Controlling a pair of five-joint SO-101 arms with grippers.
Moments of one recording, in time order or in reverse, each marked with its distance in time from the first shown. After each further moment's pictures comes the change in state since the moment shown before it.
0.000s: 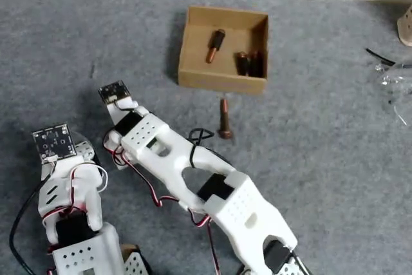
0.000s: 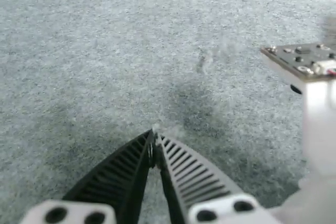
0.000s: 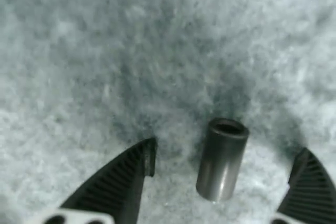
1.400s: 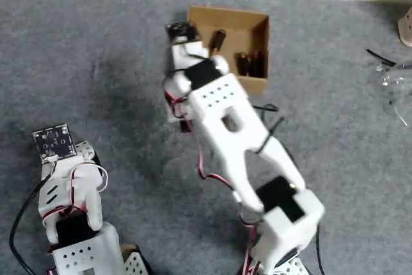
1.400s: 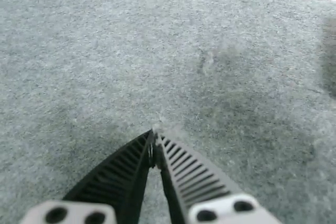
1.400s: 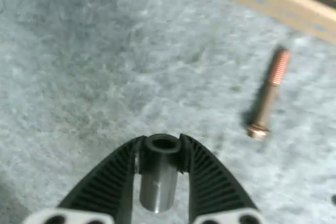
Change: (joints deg) left arm 0.0 0.0 0.0 -0.2 0.0; right arm 17.5 -31.6 6.9 18.1 6.8
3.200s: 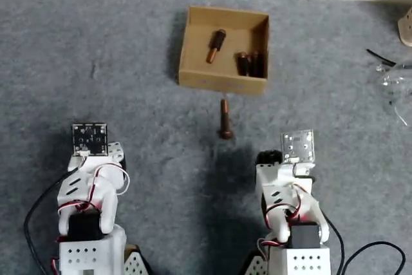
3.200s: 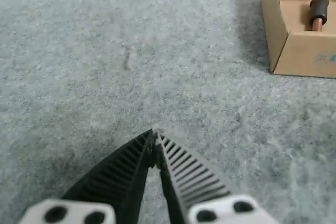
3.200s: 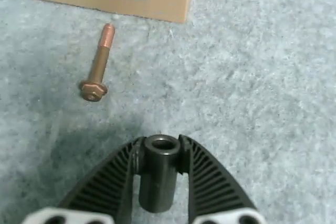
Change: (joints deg) left arm 14.9 0.1 2.1 0.4 -2.6; right arm 30.5 -113.2 109.9 -32.3 18.2
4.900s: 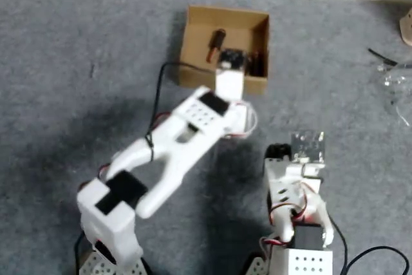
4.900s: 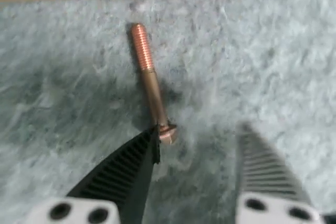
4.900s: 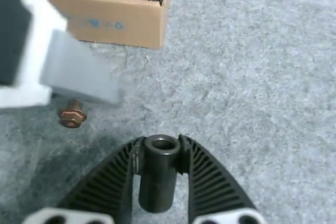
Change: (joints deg) left arm 41.7 117.4 -88.7 10.7 33.3; right arm 4.3 -0.1 0.1 -4.6 0.4
